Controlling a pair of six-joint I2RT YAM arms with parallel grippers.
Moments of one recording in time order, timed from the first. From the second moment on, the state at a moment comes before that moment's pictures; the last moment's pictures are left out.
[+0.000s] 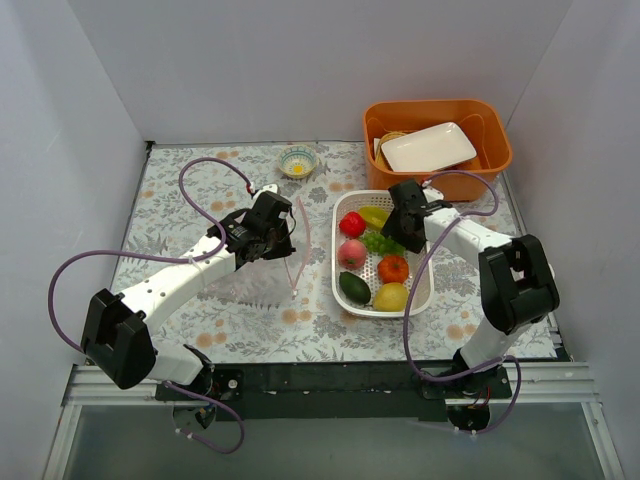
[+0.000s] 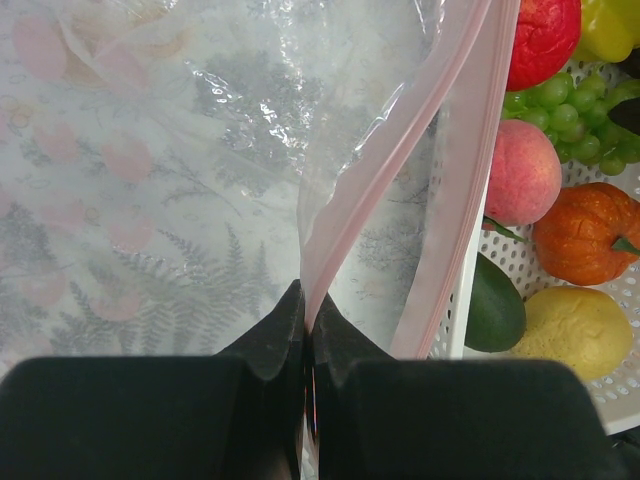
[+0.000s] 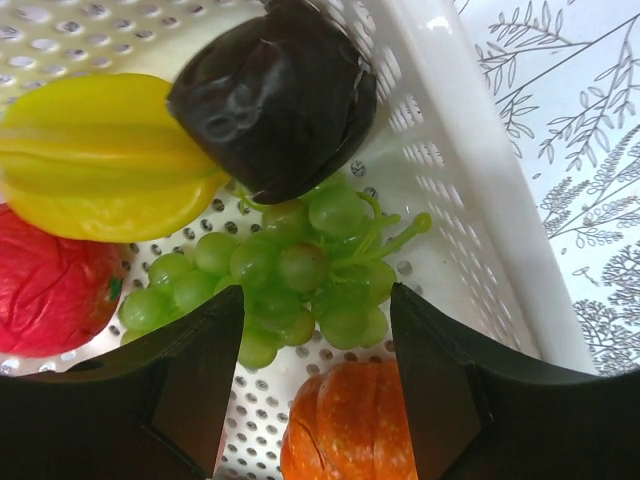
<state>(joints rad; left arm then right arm) -0.66 1.36 1.09 -0.61 -0.21 -0.72 0.43 1.66 1.09 -0.51 0.28 0.87</state>
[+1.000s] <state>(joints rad) -0.66 1.37 1.09 -0.61 -0.21 -0.72 0.39 1.61 0.98 -0.34 0.16 0.82</state>
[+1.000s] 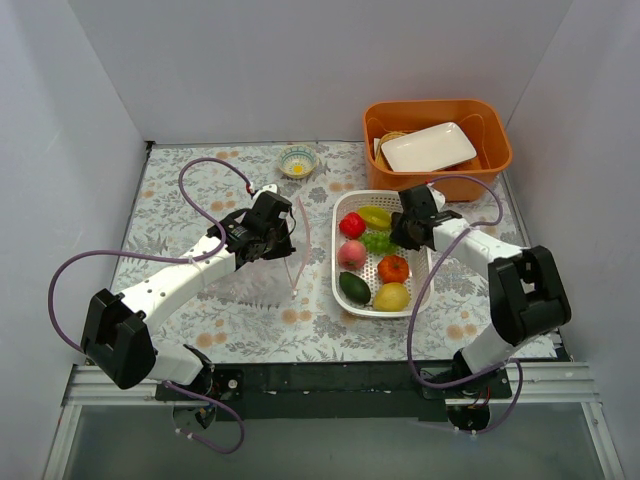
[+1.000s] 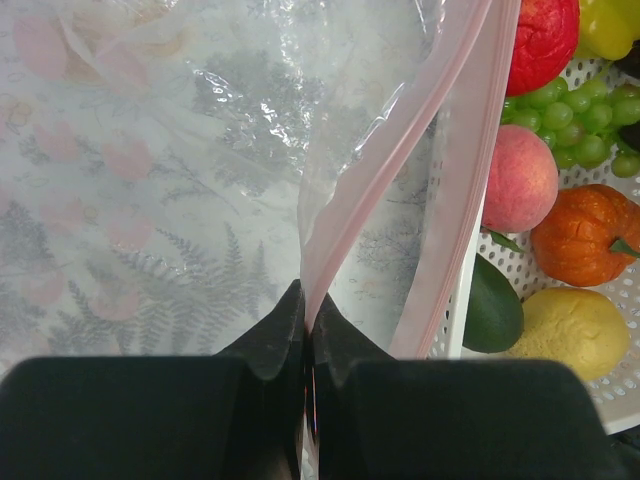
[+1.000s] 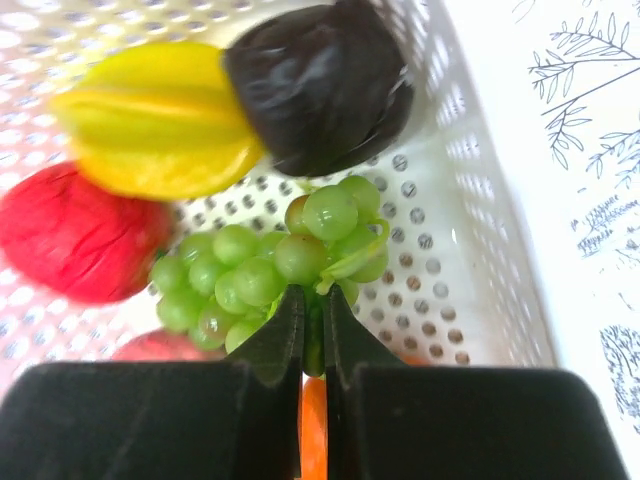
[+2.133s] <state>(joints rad) -0.66 1.37 1.13 -0.62 -0.21 -0.72 0.44 1.12 1.04 -0.40 -0.04 0.57</state>
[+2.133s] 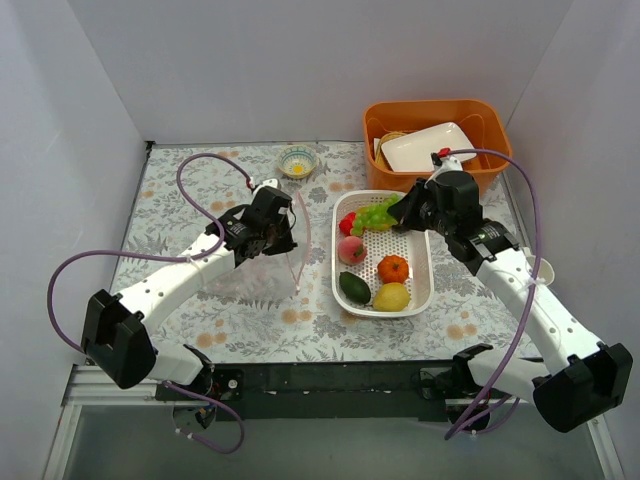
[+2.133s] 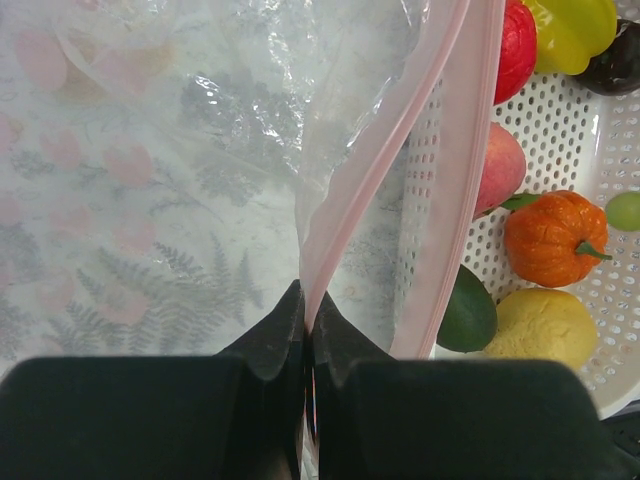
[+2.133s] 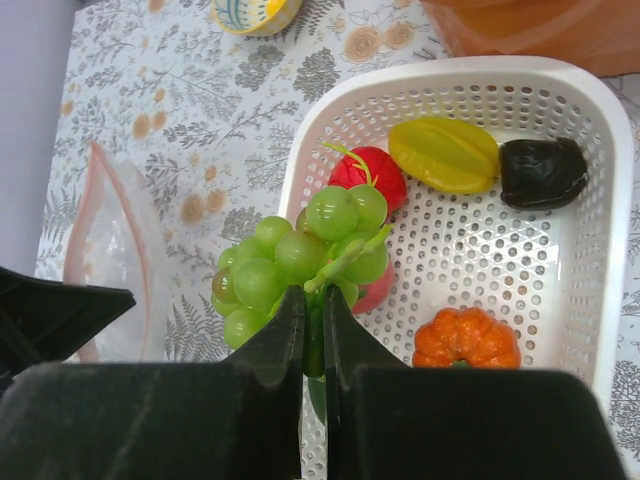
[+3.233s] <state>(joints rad) -0.66 1.46 1.16 -0.63 -0.17 -0.73 0.68 1.24 1.09 -0.31 -0.02 0.57</state>
